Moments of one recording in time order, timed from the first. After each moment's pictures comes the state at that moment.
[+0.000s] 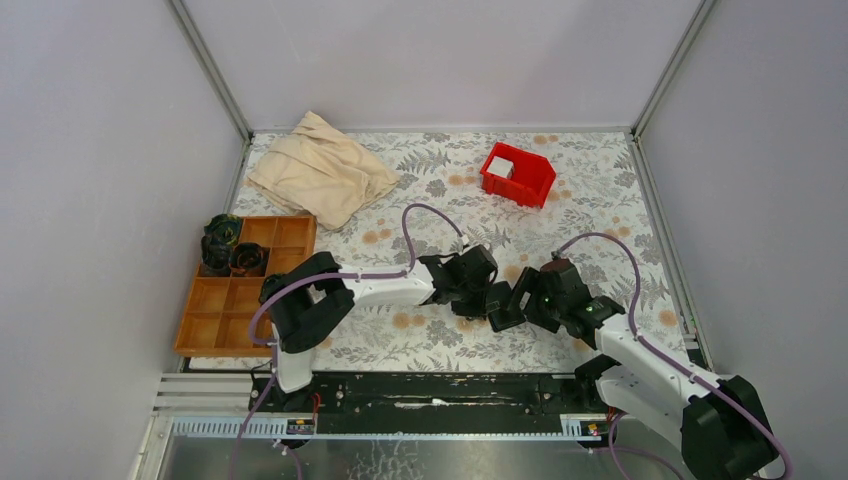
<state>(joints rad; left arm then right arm) -1.05 1.88 1.19 -0.31 0.09 -0.87 0.48 0.90 0.35 -0.38 -0.03 0.88</state>
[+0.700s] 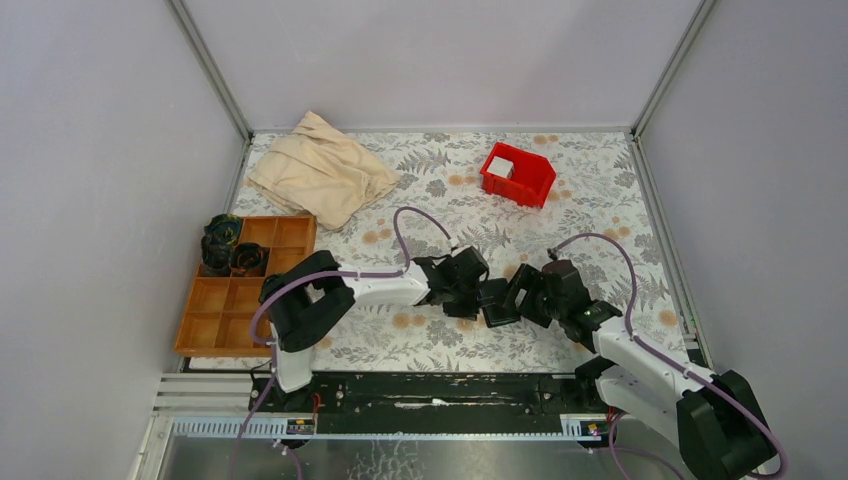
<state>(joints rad) -1.02 1.89 1.13 -0.31 0.05 -0.91 0.46 0.93 0.28 -0.18 -0.10 0.88</state>
